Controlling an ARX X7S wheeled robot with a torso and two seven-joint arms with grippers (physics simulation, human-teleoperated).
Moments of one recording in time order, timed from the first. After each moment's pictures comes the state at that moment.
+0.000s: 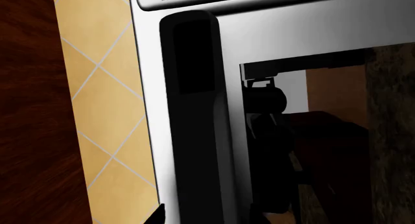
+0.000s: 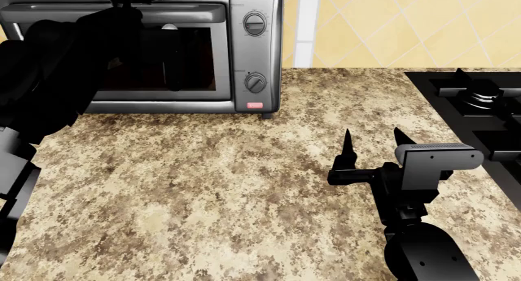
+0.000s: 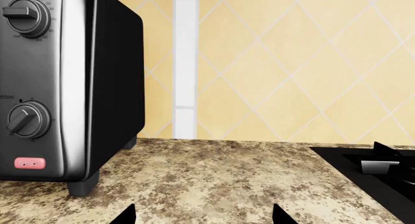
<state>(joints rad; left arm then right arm) -1.52 -0.45 0.94 -0.82 0.57 0.10 0.43 0.32 0.27 -0.07 -0.26 0.27 0.39 0.12</state>
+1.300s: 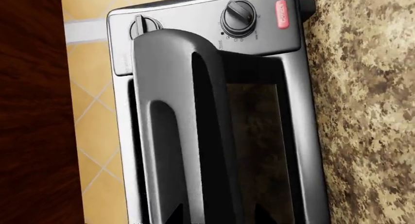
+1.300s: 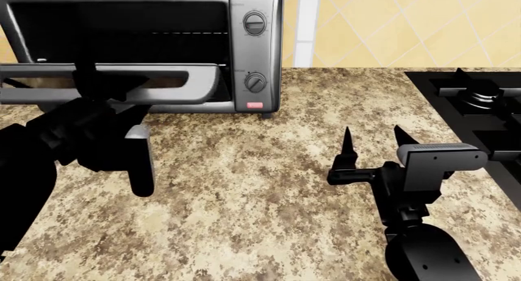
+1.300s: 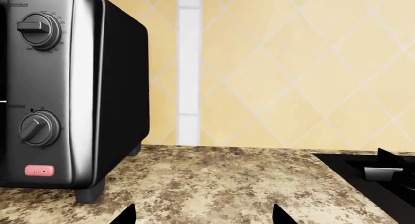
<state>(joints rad) -0.95 -0.96 0.74 0.26 0.47 -0.22 0.49 0.32 0.29 -0.09 -0.29 0.30 0.37 0.14</state>
